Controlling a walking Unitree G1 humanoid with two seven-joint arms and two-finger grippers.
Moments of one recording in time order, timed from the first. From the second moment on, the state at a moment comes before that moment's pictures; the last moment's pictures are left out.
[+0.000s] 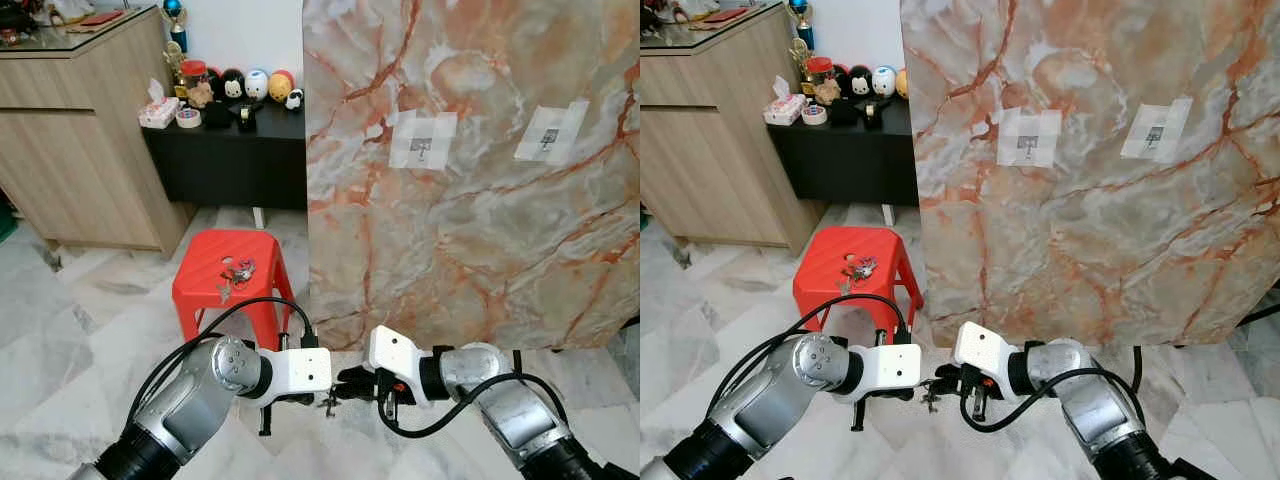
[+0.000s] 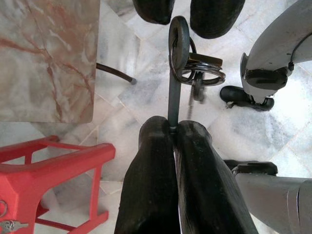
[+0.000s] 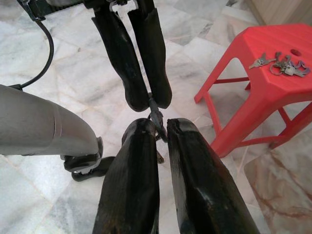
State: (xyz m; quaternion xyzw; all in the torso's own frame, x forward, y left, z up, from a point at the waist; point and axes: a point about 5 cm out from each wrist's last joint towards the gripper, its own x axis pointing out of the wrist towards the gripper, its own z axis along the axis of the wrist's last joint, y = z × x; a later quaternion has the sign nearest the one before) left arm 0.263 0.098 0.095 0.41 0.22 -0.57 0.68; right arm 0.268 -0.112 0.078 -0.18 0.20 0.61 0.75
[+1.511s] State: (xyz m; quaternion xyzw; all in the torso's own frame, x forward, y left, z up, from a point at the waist) left arm 0.262 0.092 0.096 0.41 0.21 -0.57 0.68; right arm 0.267 -0.113 0.073 -0.14 0.24 0.61 0.75
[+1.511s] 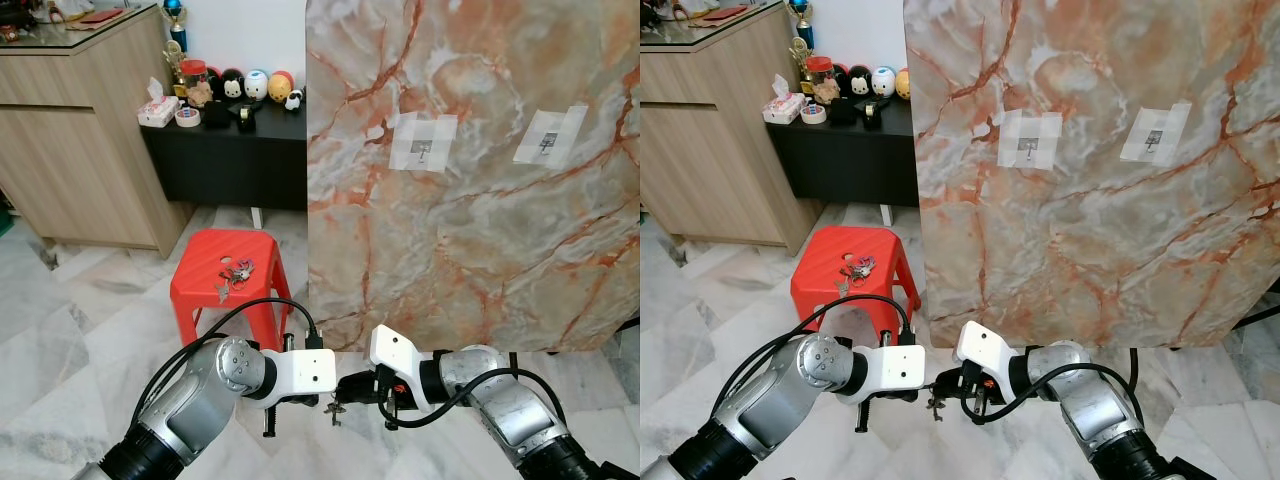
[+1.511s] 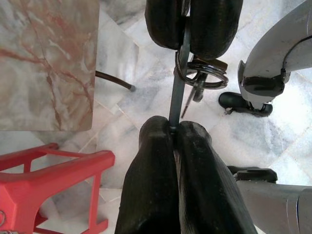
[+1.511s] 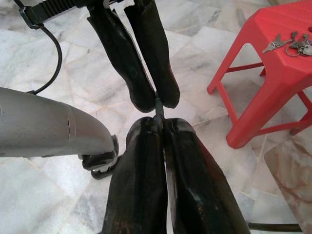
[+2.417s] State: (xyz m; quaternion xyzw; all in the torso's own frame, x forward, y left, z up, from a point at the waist) left arm 0.263 0.089 0.093 0.41 0.19 -0.58 0.68; right arm 0.267 -0.116 0.072 -0.14 0.25 0.60 0.75
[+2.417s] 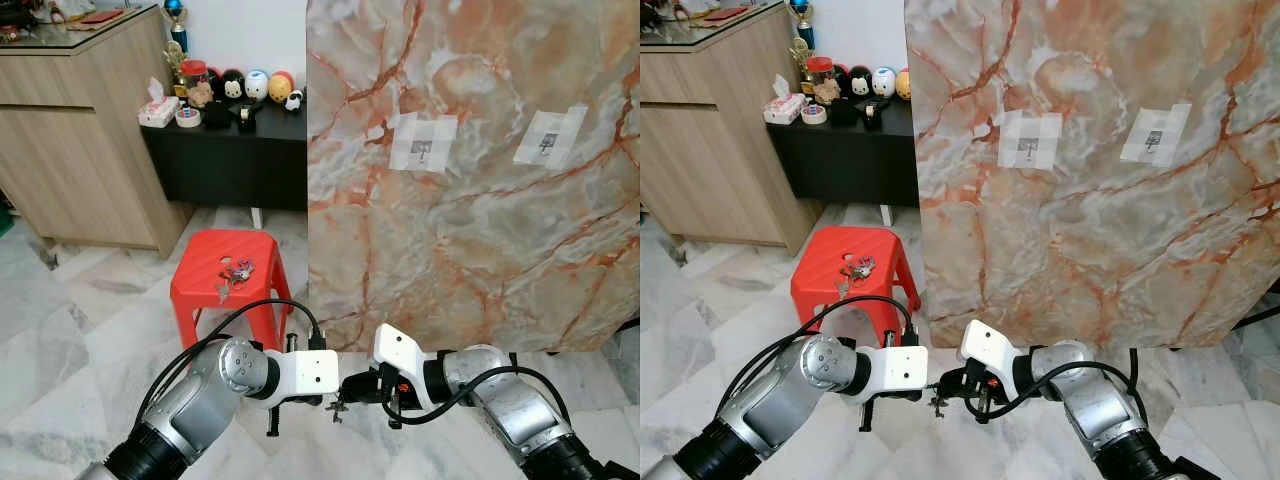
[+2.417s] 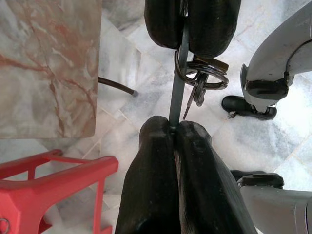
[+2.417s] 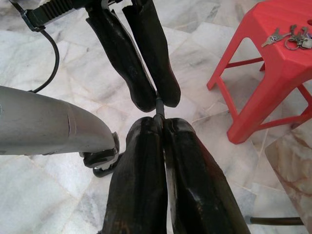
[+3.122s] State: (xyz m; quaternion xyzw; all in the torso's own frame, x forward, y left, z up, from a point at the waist) left arm 0.266 0.108 0.097 0.36 0.21 -0.57 0.70; right arm 0.267 -0.113 0.071 -0.14 0.24 0.61 0.74
